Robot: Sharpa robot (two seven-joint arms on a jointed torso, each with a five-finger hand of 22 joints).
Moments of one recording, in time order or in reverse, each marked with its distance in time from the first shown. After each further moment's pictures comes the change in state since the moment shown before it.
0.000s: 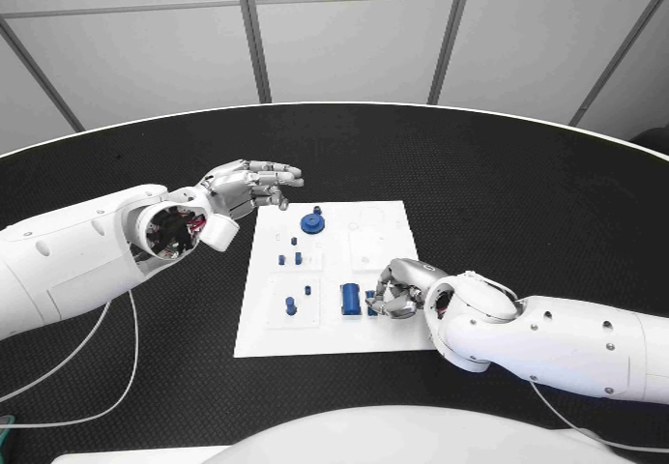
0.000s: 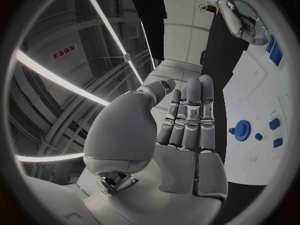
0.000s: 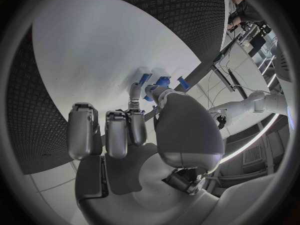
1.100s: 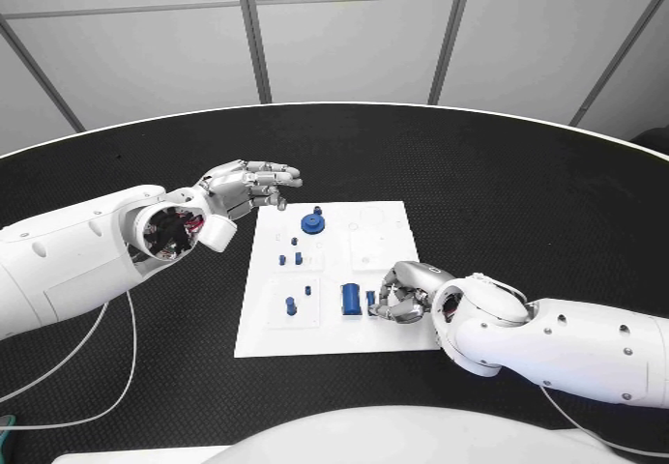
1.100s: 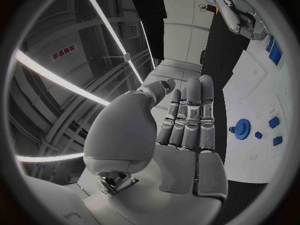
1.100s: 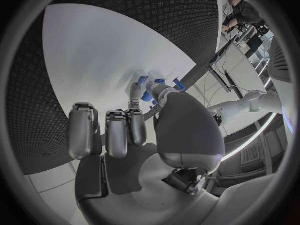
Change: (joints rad) left arm 0.000 -0.008 0.000 0.005 0.000 -0.002 0.002; left_hand 0.000 0.000 0.000 0.000 0.000 0.000 0.000 0.004 0.001 0.000 0.000 0.000 -0.001 0.000 0.000 0.000 -0.001 0.000 0.000 0.000 0.000 -0.002; right arm 0.000 -0.042 -0.002 0.037 0.000 0.012 0.025; right_hand 0.022 -0.017 -0.001 -0.030 -0.159 0.004 0.003 0.011 0.007 0.003 -0.003 0.003 0.001 -0.004 -0.003 0.000 0.000 0.000 -0.004 -0.004 0.000 0.000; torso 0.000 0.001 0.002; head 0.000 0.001
